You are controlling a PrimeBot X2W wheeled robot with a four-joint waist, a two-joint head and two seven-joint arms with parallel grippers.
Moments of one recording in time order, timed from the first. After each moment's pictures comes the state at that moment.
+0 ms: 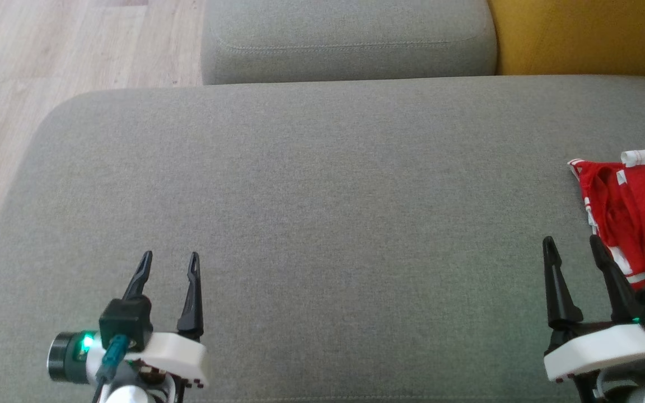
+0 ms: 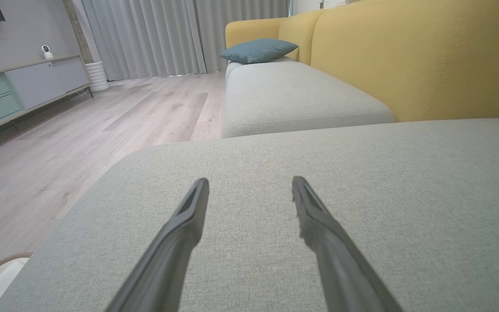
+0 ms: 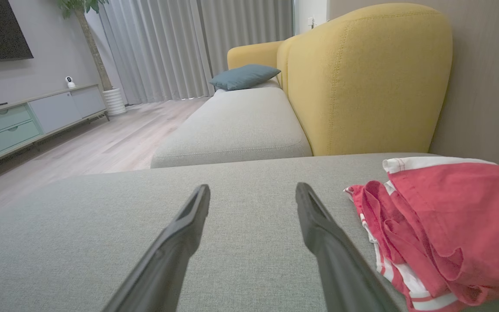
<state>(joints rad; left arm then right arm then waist) 0.02 0.20 -0.33 0.13 -0.18 0.22 -0.21 0.16 -0.04 -0.06 -0.13 0.18 0.12 0.05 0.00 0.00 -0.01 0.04</state>
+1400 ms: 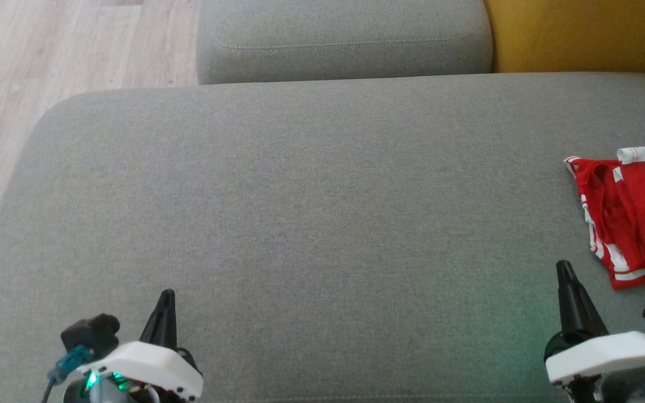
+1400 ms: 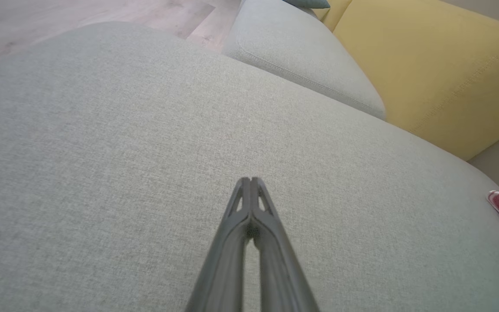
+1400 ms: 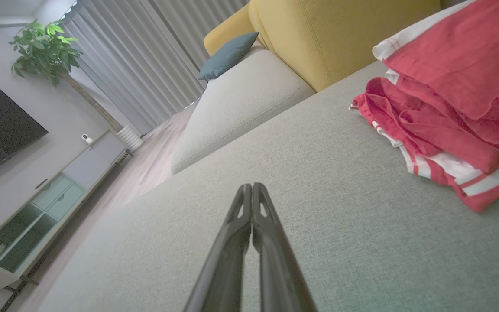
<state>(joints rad) 0.05 0.16 -0.27 0.23 -0.59 0.13 -0.14 0.14 -0.05 -0.05 0.04 0.58 0.12 0.05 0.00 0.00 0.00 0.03</state>
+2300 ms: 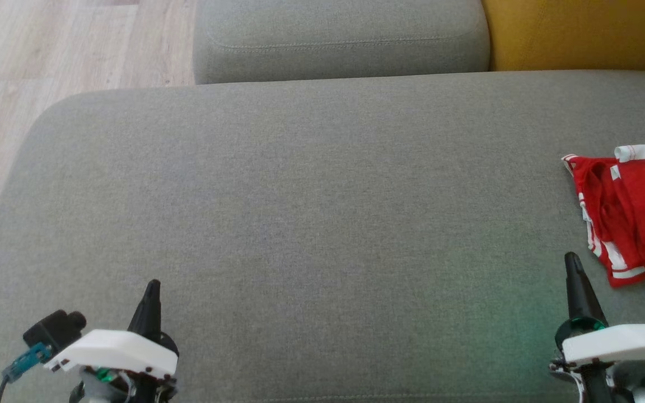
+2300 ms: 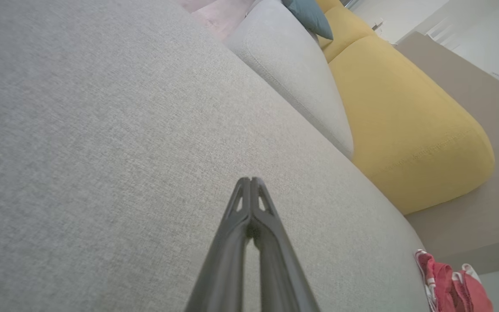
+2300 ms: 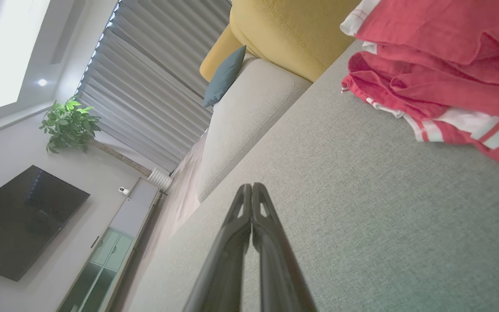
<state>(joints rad) 0.03 0.14 -0.18 0.24 -0.90 0.06 -0.07 0.08 -0.05 -0.06 0.11 0.89 0.12 0.05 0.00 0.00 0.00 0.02</state>
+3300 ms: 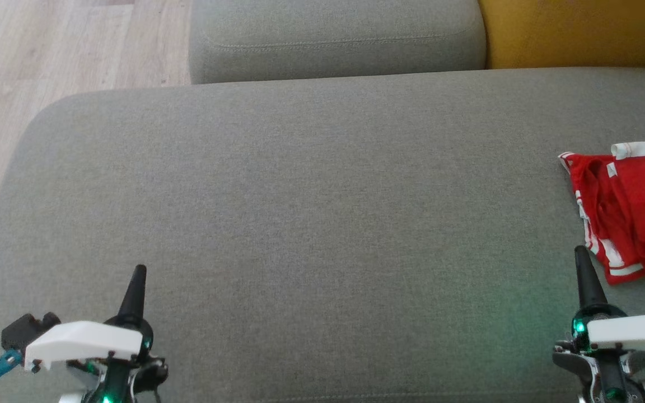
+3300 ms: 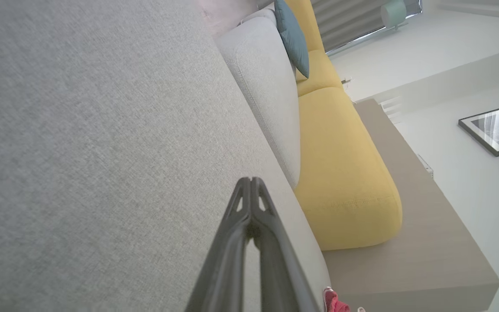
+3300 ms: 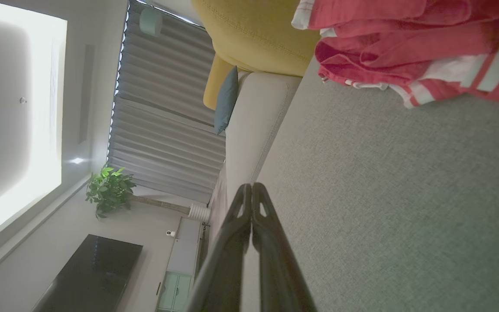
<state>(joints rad) -0.01 0.11 -0.08 0.25 -1.24 -0.03 -0.01 0.03 -0.05 -0.07 0.19 1.23 0.12 0.06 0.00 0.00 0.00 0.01</state>
